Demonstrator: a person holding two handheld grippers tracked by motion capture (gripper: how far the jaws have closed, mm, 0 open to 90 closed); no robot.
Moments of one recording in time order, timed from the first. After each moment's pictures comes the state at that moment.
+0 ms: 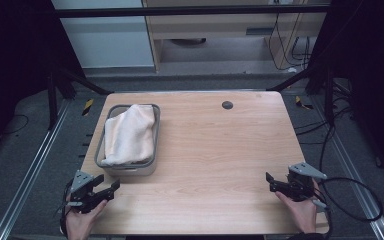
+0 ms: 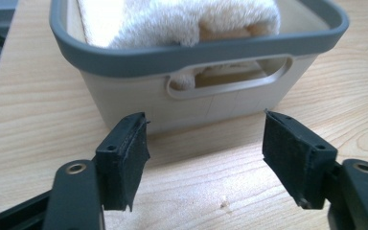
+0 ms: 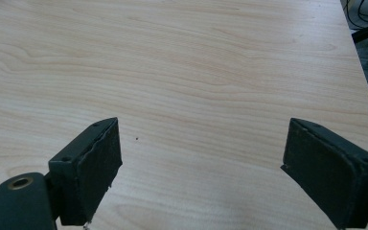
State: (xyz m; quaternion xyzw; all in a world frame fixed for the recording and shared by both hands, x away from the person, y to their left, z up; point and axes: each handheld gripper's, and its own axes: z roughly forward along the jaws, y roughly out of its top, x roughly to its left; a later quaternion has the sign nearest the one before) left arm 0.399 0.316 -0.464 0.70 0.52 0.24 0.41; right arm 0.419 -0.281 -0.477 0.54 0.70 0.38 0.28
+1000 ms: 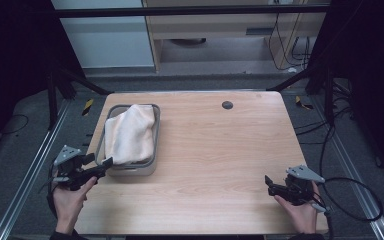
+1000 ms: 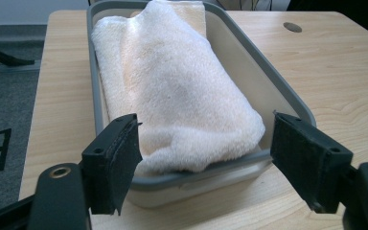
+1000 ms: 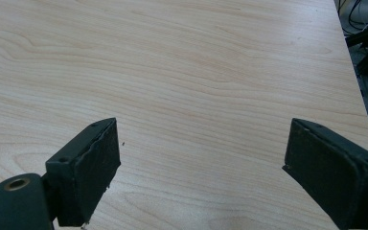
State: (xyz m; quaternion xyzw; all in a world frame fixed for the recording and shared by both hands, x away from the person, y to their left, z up) left arm 0.436 0.324 -0.391 0.70 0.52 0.23 0.43; right arm 0.411 -0.272 -0.473 0.53 0.71 0.36 0.29
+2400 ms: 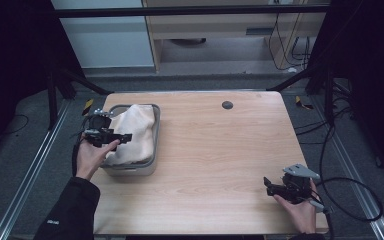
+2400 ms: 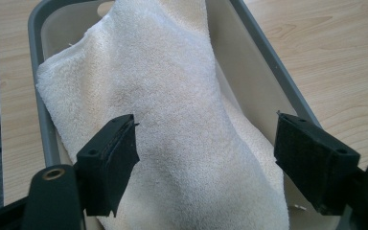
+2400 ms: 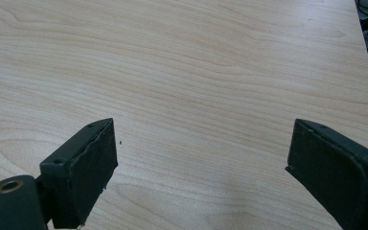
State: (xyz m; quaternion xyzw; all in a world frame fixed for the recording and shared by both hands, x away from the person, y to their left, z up) left arm 0.546 0.279 -0.368 0.77 0.53 0.17 0.31; right arm 0.419 -0.272 -0.479 0.53 0.73 0.34 0.28
